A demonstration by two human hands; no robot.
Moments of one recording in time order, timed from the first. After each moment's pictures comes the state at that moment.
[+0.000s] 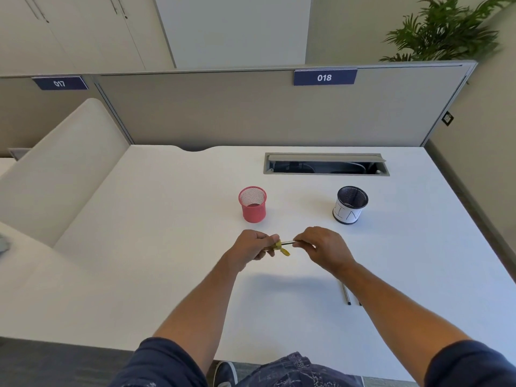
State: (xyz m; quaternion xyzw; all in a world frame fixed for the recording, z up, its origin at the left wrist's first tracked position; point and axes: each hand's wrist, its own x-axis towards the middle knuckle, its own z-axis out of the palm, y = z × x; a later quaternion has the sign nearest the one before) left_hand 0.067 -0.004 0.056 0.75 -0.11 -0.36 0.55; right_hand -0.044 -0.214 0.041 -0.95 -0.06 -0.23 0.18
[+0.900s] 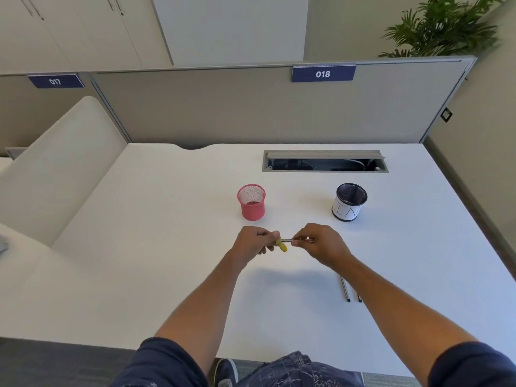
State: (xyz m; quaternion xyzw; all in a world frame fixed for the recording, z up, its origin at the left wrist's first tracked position) left_hand 0.063 -0.008 0.056 0.77 -0.13 -0.31 0.54; right_hand -0.044 -0.208 0.057 -0.93 0.12 -0.04 0.36
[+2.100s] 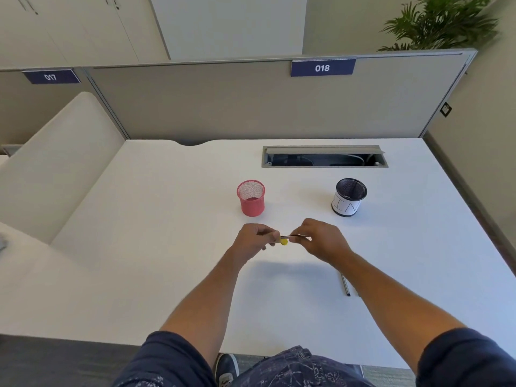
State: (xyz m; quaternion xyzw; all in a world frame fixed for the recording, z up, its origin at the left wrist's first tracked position) left_hand 0.061 -0.007 0.052 0.78 -0.16 -0.30 0.52; right_hand -0.041 -0.208 0.048 -0.97 0.07 -0.07 0.22
